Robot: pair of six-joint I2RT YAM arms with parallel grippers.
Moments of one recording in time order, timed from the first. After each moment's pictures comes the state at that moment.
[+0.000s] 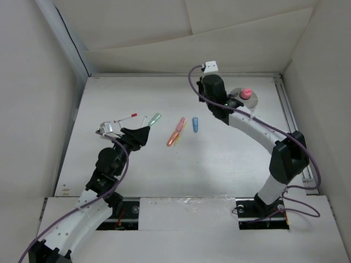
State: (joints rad) left arm -0.49 0.47 0.30 0.20 -0.18 -0.86; right arm 0.57 1.69 1.45 -0.08 0.47 0.11
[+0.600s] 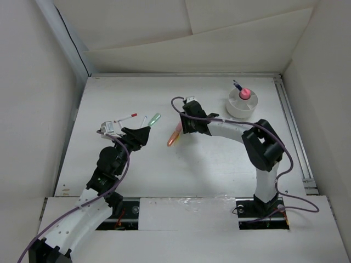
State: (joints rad) left arm -0.49 0.50 0.30 0.20 -0.19 -0.86; right arm 0.69 1.93 1.30 -0.18 0.20 0.32
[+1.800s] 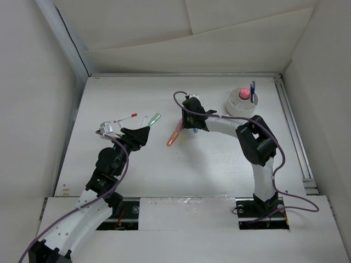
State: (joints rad) left arm -0.49 0.47 0.30 0.20 -0.19 -0.86; right arm 0.65 2.05 1.39 -0.15 0.17 0.47
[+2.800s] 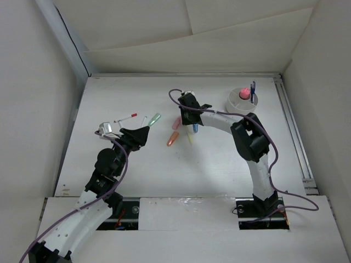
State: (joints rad) left arm -0.49 0.46 0.30 0.20 -0.19 -0.86; right arm 0.65 2.16 1.58 -0.29 0.23 0.38
